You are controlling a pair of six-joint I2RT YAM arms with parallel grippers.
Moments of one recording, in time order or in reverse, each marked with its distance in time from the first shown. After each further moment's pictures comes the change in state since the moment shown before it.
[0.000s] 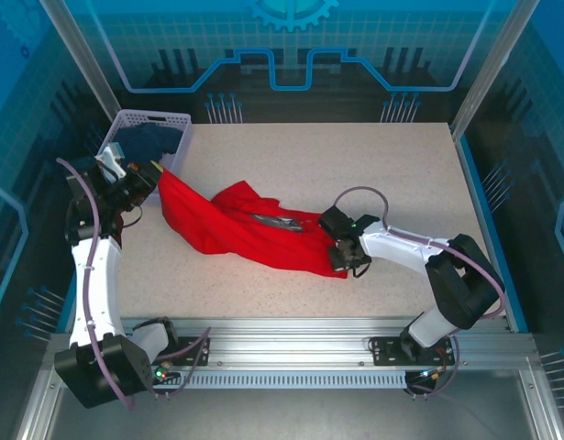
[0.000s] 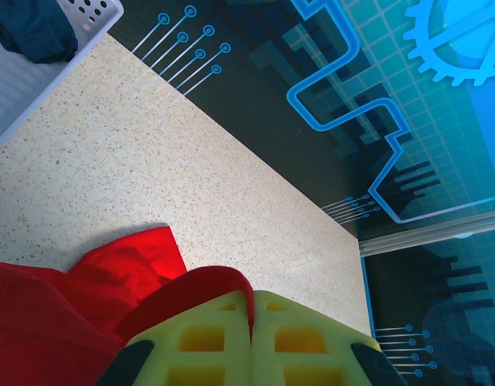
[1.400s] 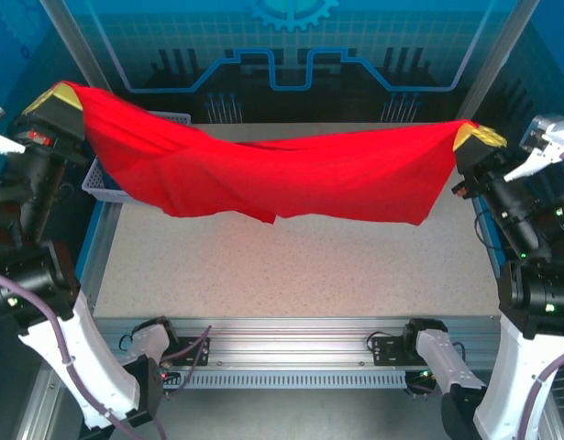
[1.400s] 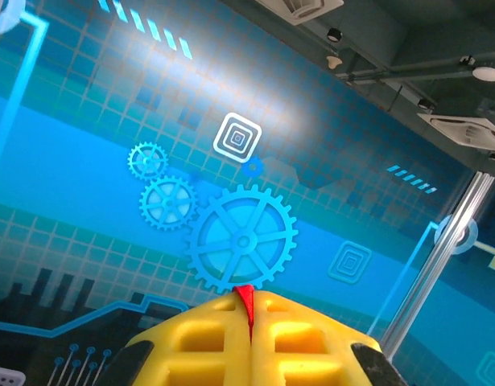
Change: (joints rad) left arm 0.097 -0.076 0.954 -0.218 -0.085 0.021; right arm -0.777 -0.716 0.791 0.097 -0.597 -0.164
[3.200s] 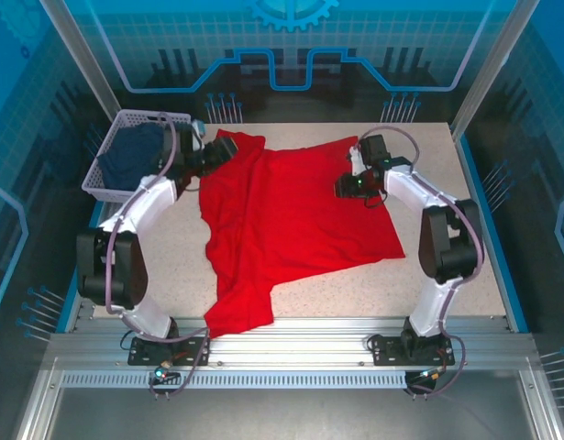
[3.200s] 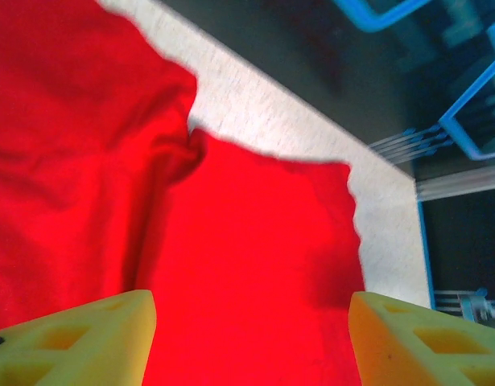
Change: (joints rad) left arm -0.542 0.651 -0.769 0.443 -0.210 -0.052; right arm 0.338 1.068 -0.283 0.055 0.194 -0.123
